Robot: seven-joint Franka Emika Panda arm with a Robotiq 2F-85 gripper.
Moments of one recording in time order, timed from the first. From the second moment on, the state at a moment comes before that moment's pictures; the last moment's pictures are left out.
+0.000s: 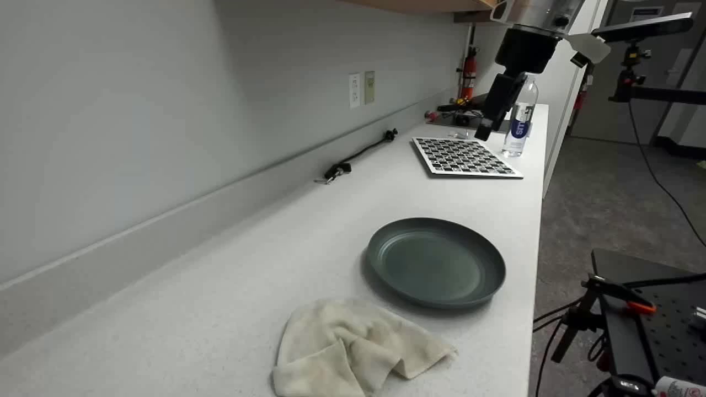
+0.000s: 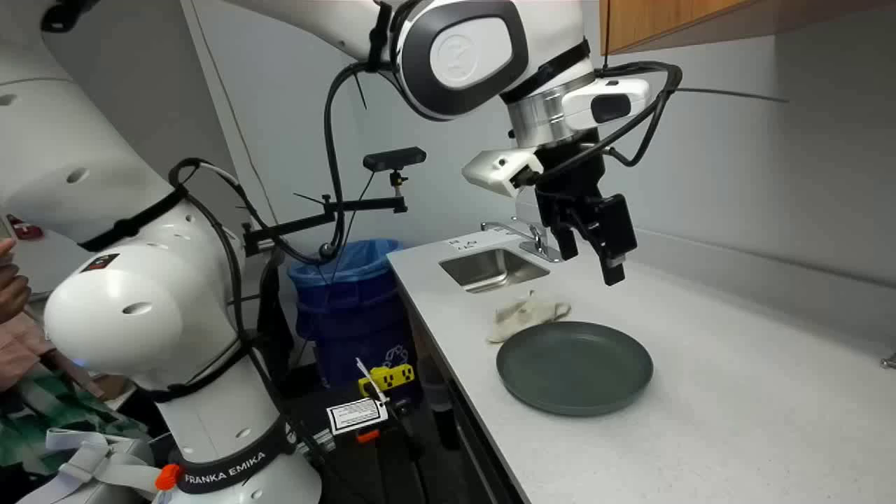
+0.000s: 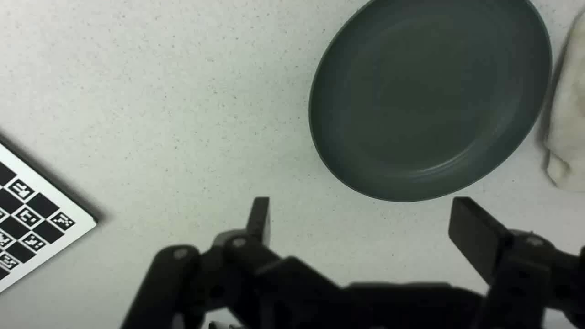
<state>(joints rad) -0.04 -0.35 -0.16 -2.55 -0.01 2.41 -0.13</state>
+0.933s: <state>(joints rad) -0.04 -0.35 -0.16 -2.55 -0.01 2.41 -0.13</state>
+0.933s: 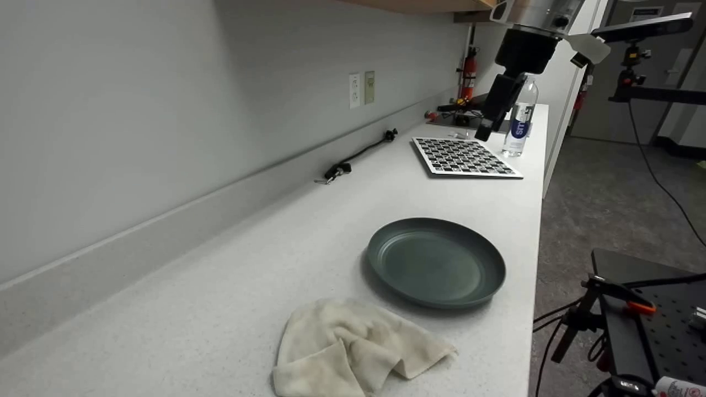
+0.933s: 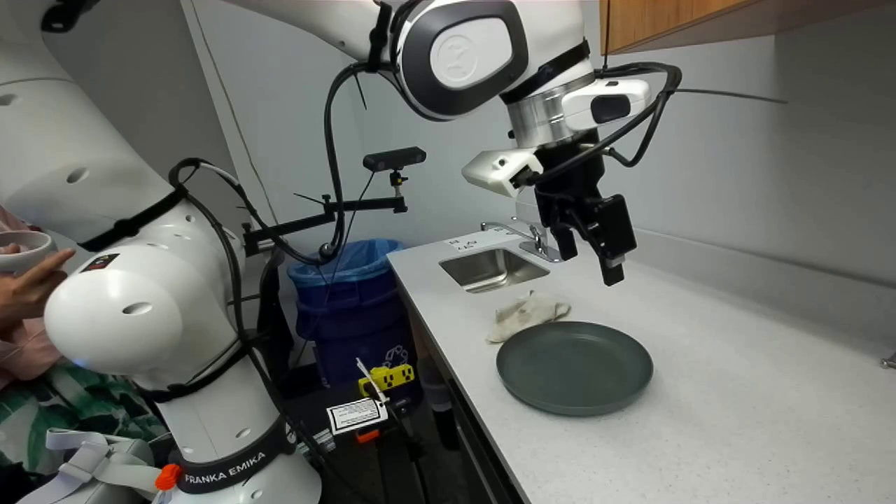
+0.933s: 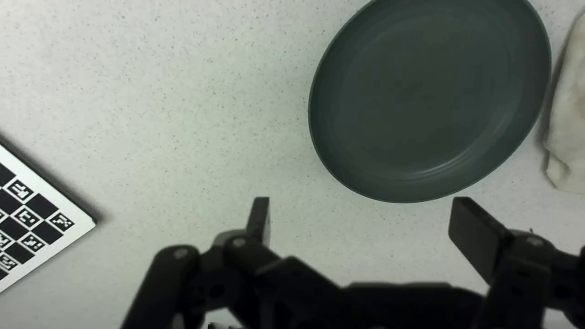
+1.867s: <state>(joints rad) 0.18 0.11 0.21 -2.25 -0.01 2.39 0.18</state>
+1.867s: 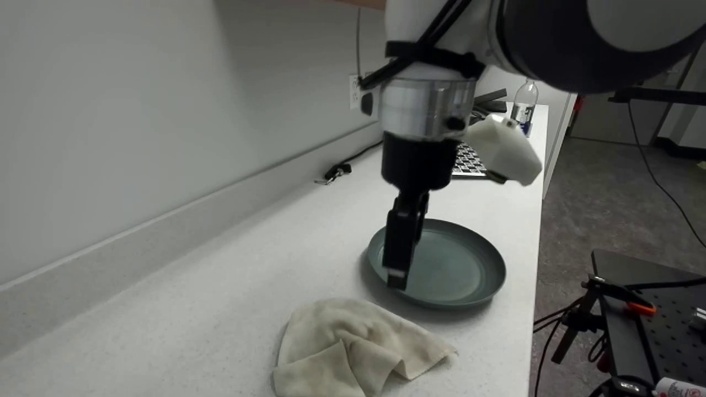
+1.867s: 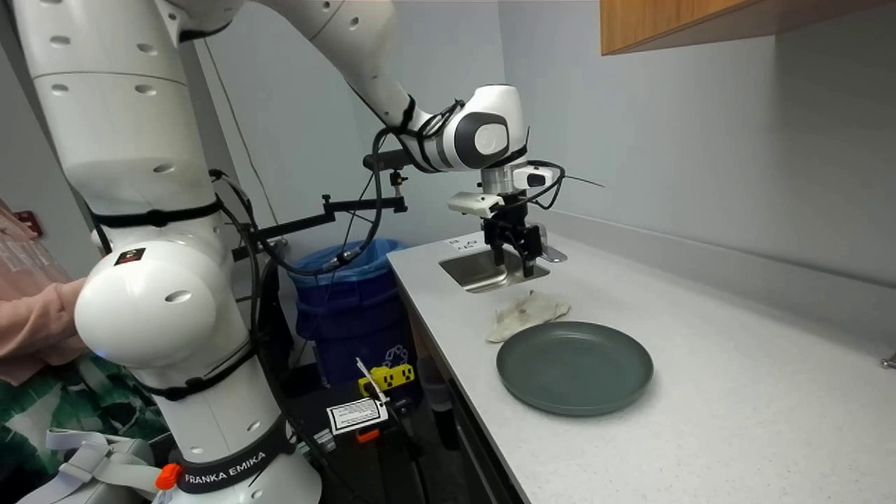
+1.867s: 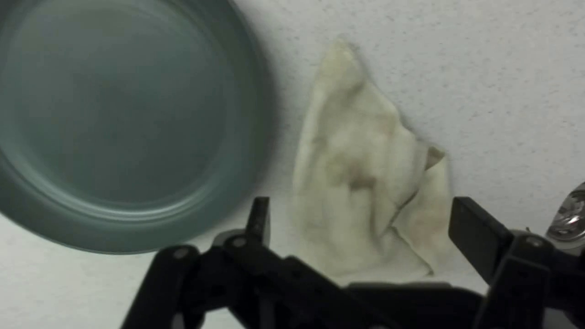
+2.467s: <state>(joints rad) 0.40 0.53 0.21 -1.83 -0.11 2.39 0.35</state>
